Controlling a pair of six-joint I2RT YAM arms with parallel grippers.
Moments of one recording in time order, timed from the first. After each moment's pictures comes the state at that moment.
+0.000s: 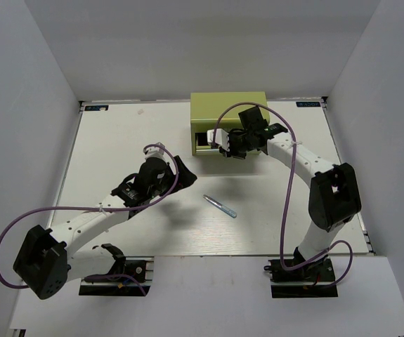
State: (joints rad) left arm -0.67 1.14 0.68 -0.10 -0.10 -0.88; right arm 0.49 1.74 1.39 -0.60 -0.55 -1.11
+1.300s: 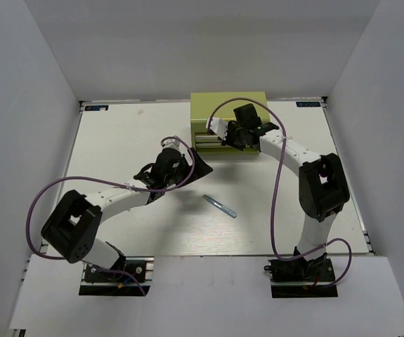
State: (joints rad) left arm -0.66 1.44 0.76 0.15 0.02 -0.94; right arm 0.48 1.85 1.43 -0.41 -0.23 -0.91
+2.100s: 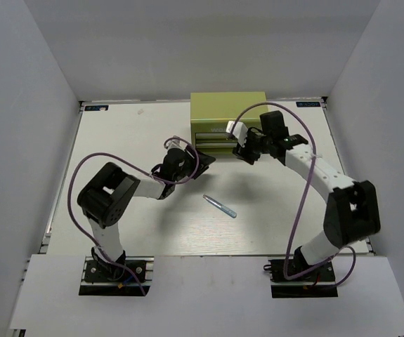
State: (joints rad) left arm -0.61 1.82 0.80 0.65 0.06 -1.22; right arm 0.39 1.58 1.20 -0.40 -0.47 -0.86
